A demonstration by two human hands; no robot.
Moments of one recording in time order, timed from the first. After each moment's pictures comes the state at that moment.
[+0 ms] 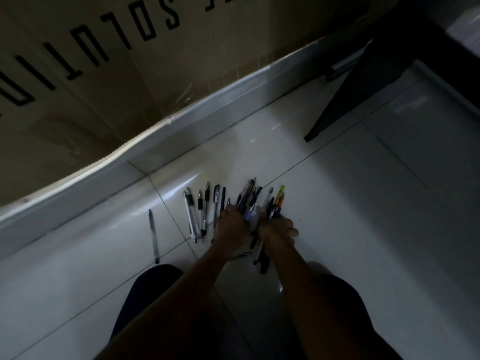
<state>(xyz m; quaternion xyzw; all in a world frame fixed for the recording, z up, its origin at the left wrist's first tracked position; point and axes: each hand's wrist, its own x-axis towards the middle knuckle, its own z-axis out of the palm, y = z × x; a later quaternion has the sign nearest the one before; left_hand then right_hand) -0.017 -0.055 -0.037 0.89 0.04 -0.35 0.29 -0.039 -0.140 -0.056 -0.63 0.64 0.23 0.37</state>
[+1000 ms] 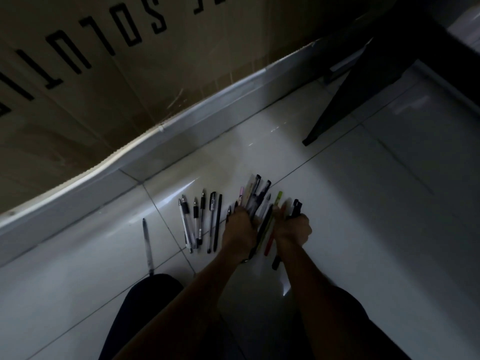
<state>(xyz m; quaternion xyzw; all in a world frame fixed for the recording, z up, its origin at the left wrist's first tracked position) -0.016 -0.076 -0.043 0.88 0.01 -0.31 0.35 -0.041 -0.177 -0.040 -0.64 0.64 0.03 0.43</state>
